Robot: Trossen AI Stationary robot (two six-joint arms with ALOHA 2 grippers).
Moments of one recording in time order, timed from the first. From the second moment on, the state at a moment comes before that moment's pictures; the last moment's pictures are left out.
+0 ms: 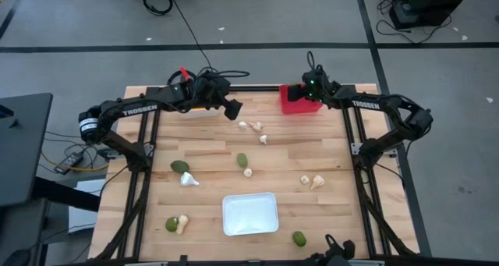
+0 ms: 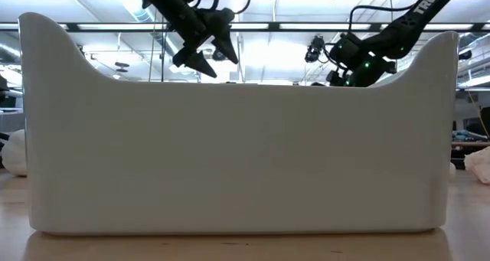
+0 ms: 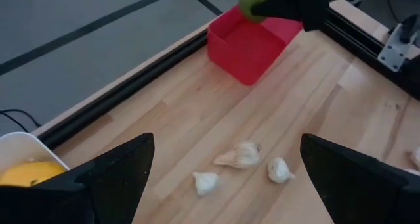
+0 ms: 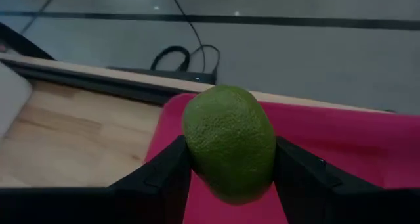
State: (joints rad) left arm 0.41 1.45 1.24 -0.45 -0.15 -0.37; right arm -0.80 1.47 0.77 0.00 0.16 0.49
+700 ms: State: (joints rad) left arm 0.42 1.44 1.24 -0.43 -0.14 -0.46; right arm -0.79 1.44 0.77 0.03 -0.02 0.53
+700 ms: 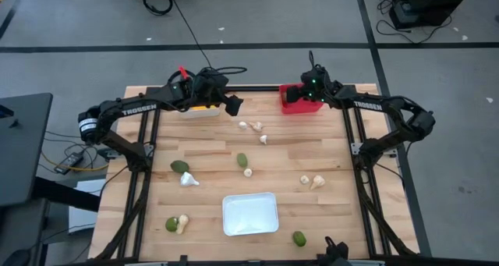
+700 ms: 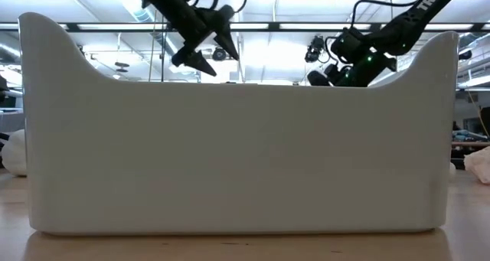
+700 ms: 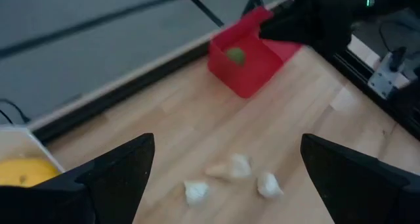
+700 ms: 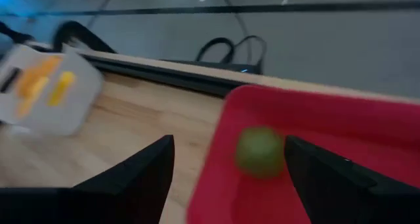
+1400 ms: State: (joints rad) left arm -0.02 1.21 1.14 -1.02 -0.26 -0.79; right arm -0.50 1.20 0.77 0.11 -0.09 0.76
